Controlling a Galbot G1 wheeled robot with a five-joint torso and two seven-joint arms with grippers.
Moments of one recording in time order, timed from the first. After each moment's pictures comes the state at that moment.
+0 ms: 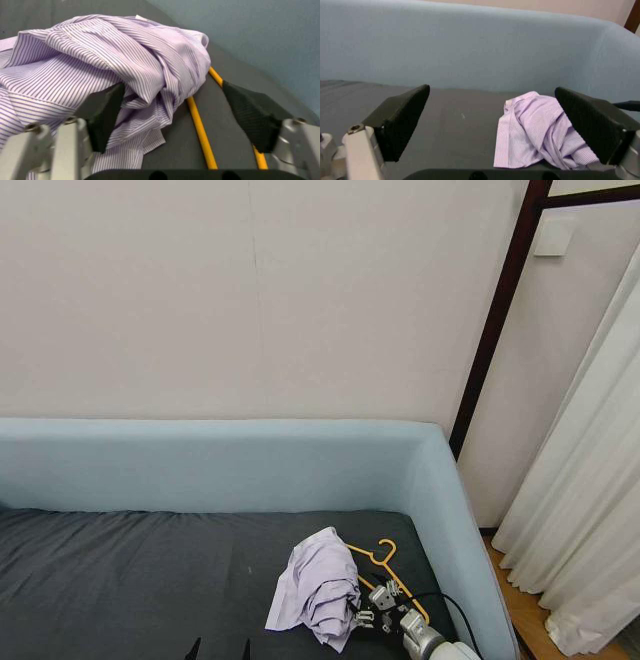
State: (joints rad) left arm 1.84 -1.33 -0.38 -1.85 -0.15 -0.55 -0.16; right arm -0.97 1.03 -0.18 1.42 0.20 0.00 -0.03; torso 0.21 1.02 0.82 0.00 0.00
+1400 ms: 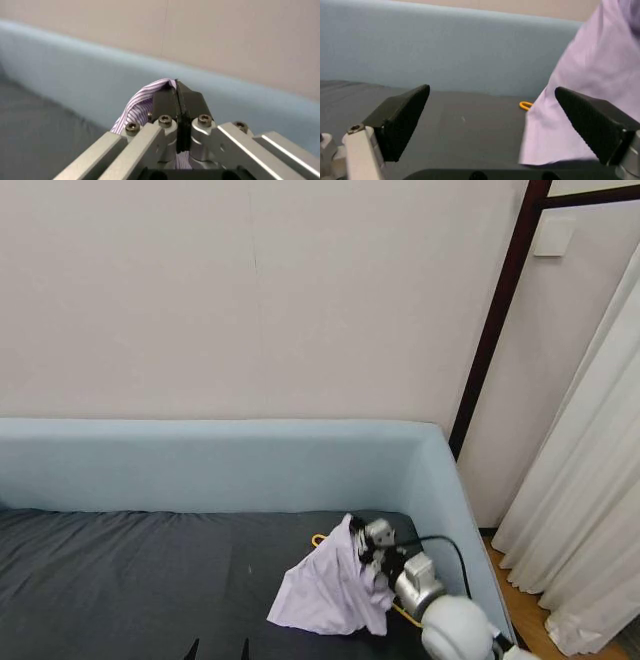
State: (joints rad) left arm 1.83 -1.35 -0.38 -1.85 -0.15 -0.57 -0.16; right arm -0.83 0.94 -0.02 2.03 0.56 -0.27 0.20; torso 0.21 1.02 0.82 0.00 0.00
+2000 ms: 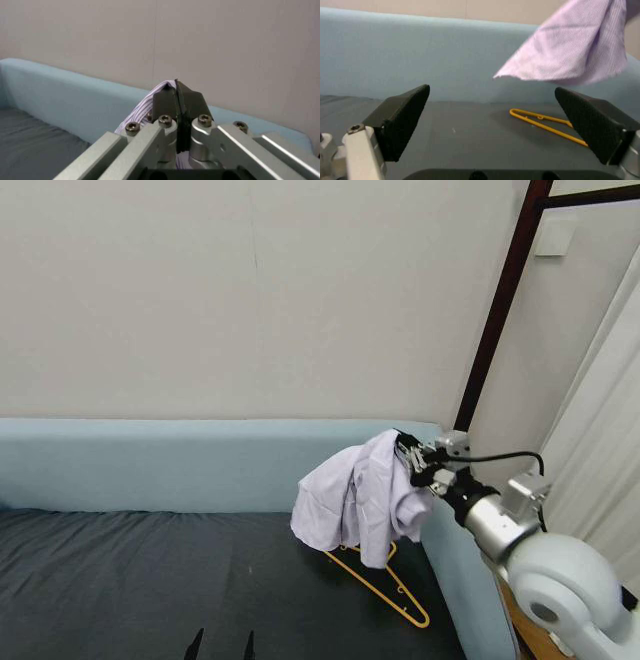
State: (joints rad) left arm 1.83 -1.32 -0.36 -1.88 -0.13 -0.57 -0.16; right arm -0.99 0.66 0.28 2.40 0.91 -0.36 0.33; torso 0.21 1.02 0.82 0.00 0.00
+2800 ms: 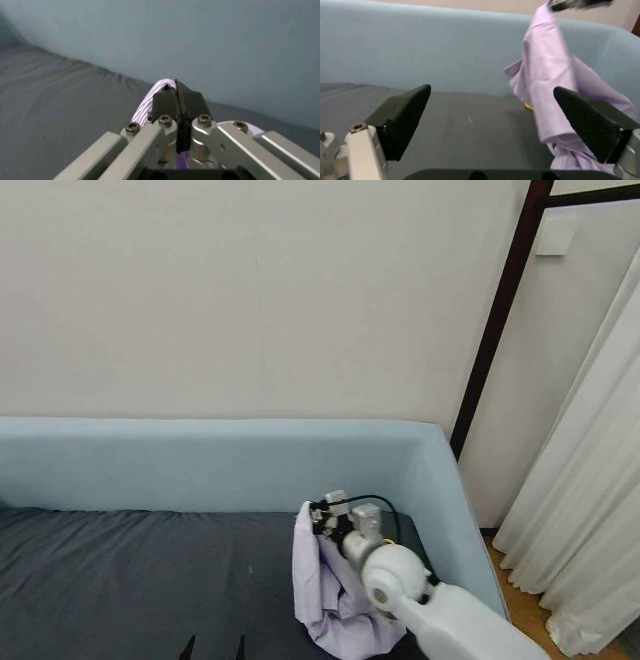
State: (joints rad) left arm 1.83 -1.34 -0.40 -1.83 -0.16 -0.59 -0.16; right arm -0.52 1.26 -0.43 1.58 0.82 -0.37 0.41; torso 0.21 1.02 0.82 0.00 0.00
